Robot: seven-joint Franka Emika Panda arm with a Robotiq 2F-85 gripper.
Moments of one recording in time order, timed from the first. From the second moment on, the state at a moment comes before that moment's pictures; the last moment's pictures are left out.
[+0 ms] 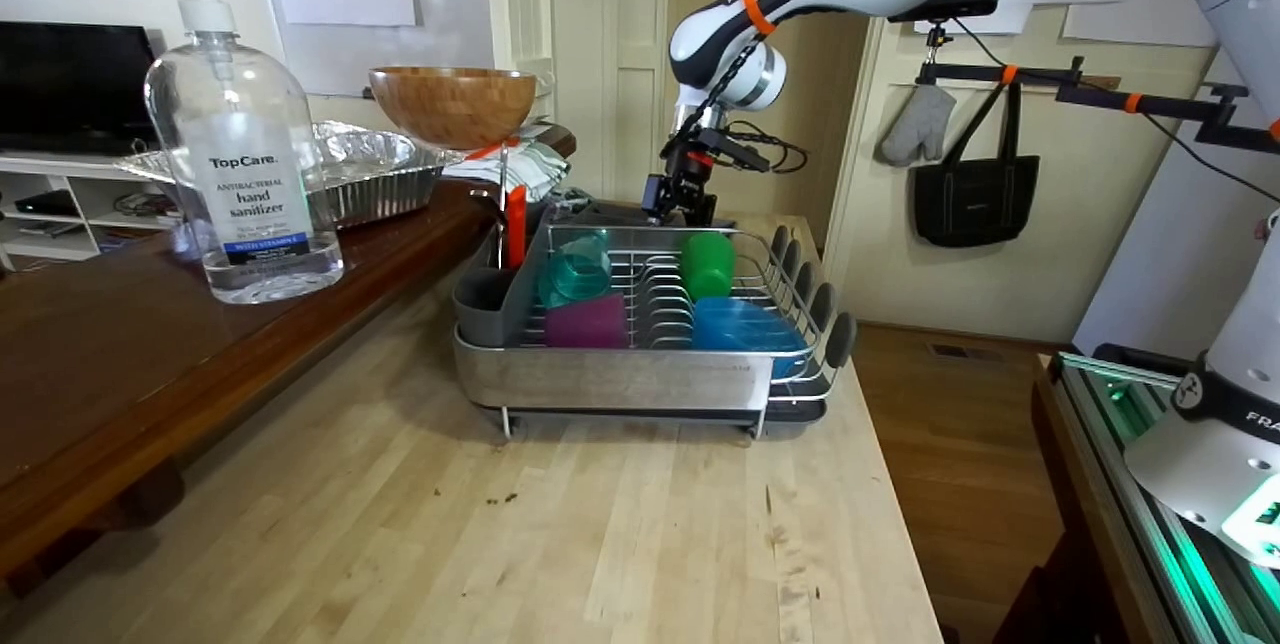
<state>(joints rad) -0.31 0.70 -0.02 -1.49 0.47 2.01 -0.13</state>
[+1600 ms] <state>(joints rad) -0.28 0.78 -0.04 -1.38 0.34 2.00 -0.05</state>
